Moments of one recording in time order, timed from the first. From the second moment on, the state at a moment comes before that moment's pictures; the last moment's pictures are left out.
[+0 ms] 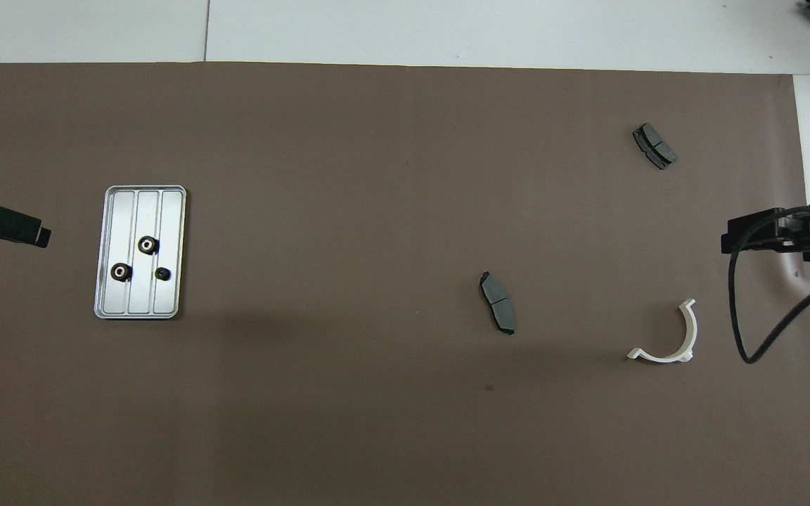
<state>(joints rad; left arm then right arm) -0.02 0.01 0.05 -1.65 -0.04 1.62 0.27 0.08 -0.08 -0.08 -1.66 0.01 1.57 0.12</state>
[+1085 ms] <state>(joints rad) -0.02 0.17 0.05 -2.03 -0.04 2.24 0.24 0.08 -0.08 -0.08 -1.66 0.01 1.57 0.12</state>
